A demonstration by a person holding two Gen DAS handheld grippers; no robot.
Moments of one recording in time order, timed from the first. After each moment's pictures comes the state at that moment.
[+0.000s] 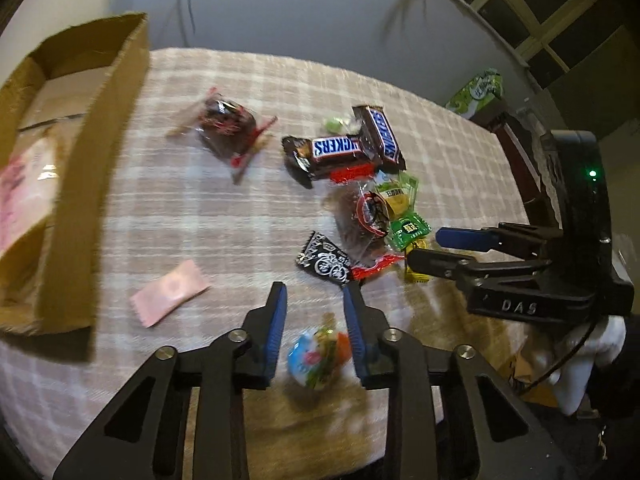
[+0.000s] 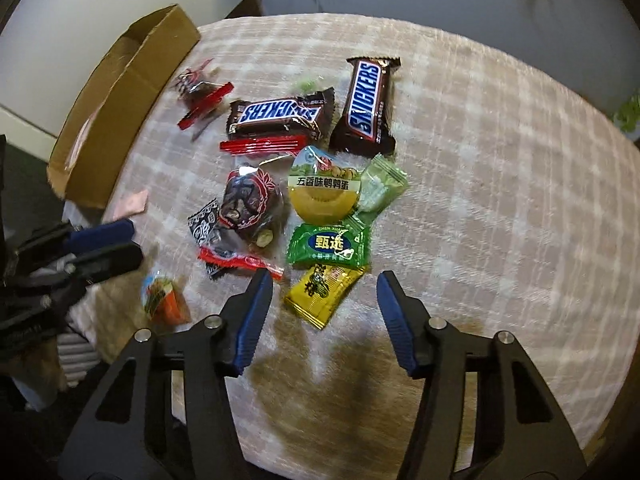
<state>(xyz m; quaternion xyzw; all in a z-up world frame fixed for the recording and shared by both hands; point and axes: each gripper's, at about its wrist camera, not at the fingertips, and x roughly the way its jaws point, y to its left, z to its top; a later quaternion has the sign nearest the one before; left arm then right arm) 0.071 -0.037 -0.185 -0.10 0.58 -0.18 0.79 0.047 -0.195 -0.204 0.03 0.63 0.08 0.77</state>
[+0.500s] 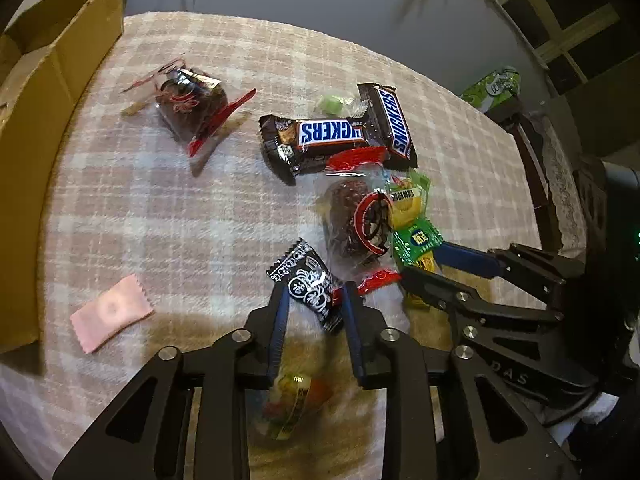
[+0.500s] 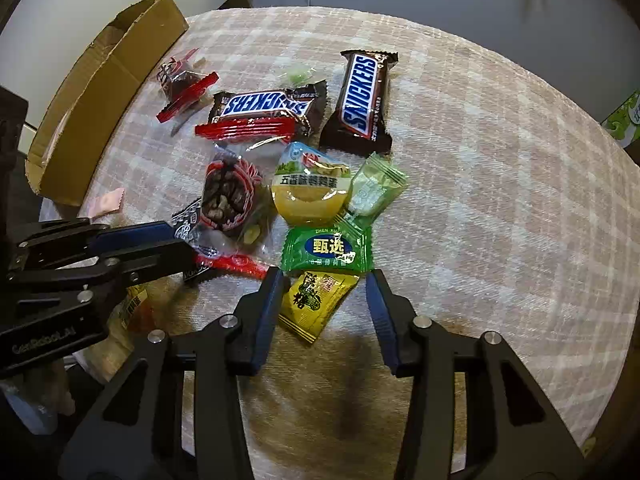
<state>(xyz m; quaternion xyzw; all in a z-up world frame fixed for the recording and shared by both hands) 0.096 -0.061 -0.211 -0.12 0.61 -0.16 0.77 0.050 -0.186 -0.215 0.00 0.63 0.06 0.77</state>
